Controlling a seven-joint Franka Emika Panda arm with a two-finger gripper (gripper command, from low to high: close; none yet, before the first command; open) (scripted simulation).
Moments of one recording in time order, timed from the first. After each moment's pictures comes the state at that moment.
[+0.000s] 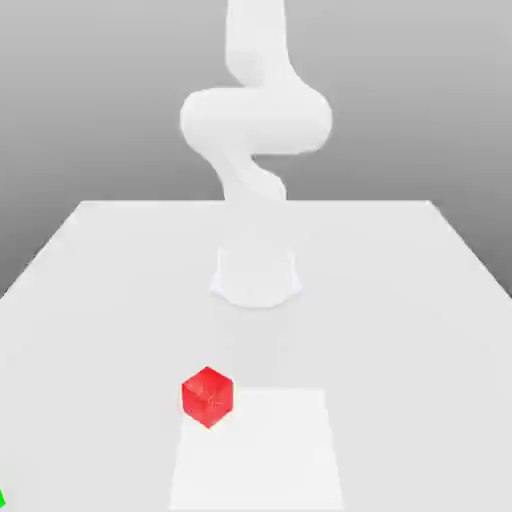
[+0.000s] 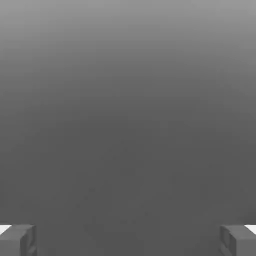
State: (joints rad) arm -0.03 -0.73 0.01 -2.36 0.00 2.35 0.85
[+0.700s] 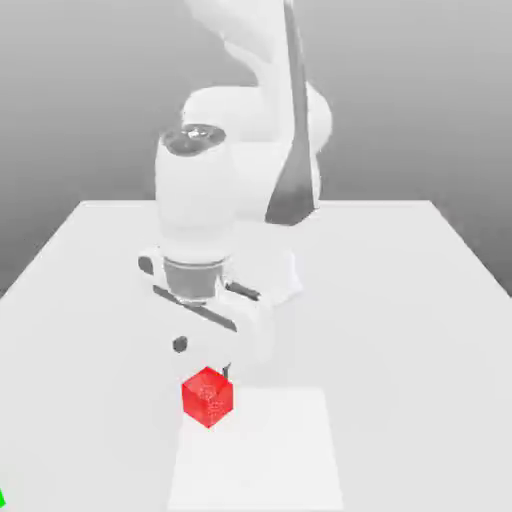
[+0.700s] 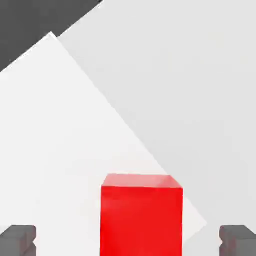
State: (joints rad) arm -0.23 0.06 0.04 -2.86 0.00 2.92 1.30
